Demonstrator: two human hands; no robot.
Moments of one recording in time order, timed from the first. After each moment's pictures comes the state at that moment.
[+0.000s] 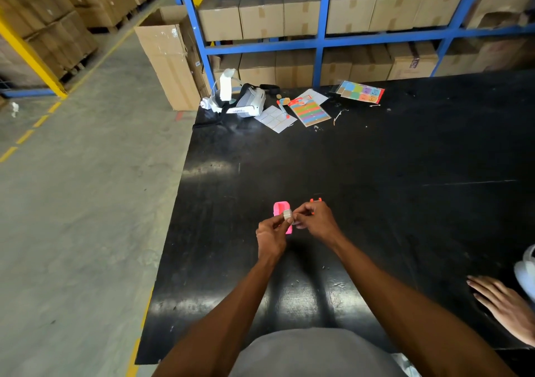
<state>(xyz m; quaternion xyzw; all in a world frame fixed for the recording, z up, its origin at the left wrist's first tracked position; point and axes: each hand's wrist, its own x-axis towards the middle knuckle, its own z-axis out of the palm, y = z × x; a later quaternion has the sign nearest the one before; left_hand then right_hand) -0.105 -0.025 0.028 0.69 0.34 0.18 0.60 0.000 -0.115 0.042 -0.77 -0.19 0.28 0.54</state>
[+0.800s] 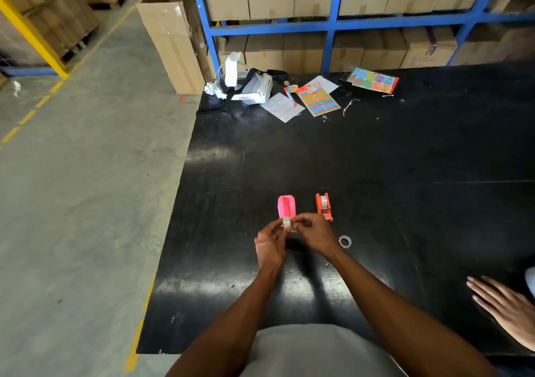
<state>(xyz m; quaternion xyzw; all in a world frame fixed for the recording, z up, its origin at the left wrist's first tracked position) -0.122 -0.025 -0.006 0.67 0.40 0.19 0.59 -0.020 -0.112 0.013 -0.79 -0.20 0.30 0.50</state>
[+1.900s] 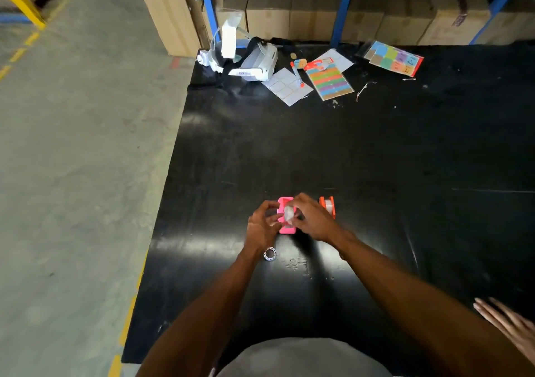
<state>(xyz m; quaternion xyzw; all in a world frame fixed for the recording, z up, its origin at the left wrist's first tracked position) -0.069 0.049 -0.031 0.66 0.36 0.10 0.65 0.064 -0.064 -0.015 -0.82 -0.46 0.27 0.23</state>
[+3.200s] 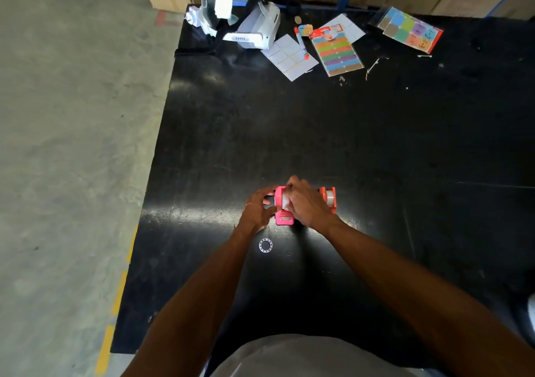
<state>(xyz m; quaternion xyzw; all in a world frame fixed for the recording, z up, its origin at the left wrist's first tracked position) -0.044 0.082 -0.056 0.75 0.36 -0.04 0.55 0.074 -0.027 -0.041 -0.85 -0.49 0.20 0.05</state>
